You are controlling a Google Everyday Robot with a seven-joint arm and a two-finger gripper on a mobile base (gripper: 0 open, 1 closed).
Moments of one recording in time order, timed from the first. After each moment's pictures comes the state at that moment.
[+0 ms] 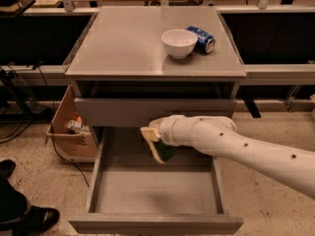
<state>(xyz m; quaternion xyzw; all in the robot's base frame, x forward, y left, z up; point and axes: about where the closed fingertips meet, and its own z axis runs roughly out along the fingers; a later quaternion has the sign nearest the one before) 0.612 0.018 0.670 -0.32 0.82 0.22 0.43</state>
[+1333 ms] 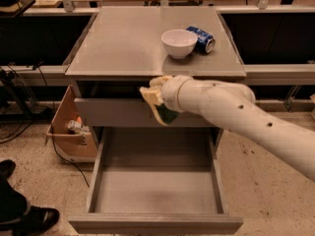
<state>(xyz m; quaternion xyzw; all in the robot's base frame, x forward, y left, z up) 0.637 0.012 0.827 -0.36 0.74 0.17 0.55</state>
